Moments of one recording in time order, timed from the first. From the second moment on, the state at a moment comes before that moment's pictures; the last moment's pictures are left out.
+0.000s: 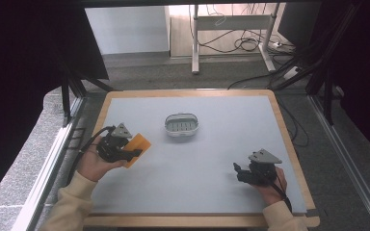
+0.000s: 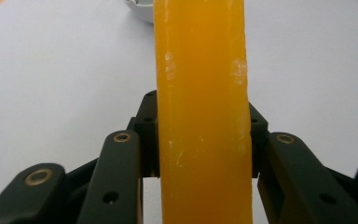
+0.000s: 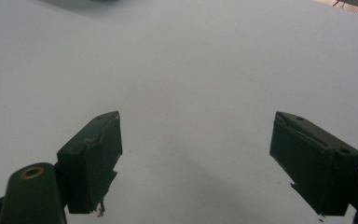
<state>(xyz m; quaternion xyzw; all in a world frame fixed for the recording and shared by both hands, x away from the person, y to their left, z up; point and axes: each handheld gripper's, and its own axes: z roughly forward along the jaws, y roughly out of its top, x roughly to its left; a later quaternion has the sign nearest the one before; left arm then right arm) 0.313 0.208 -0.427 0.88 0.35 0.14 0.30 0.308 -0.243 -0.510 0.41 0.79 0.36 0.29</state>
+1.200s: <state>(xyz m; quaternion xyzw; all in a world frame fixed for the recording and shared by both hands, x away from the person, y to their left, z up) 0.345 0.178 -0.402 0.89 0.30 0.14 0.31 0.309 -0.249 -0.511 0.43 0.78 0.34 0.28</state>
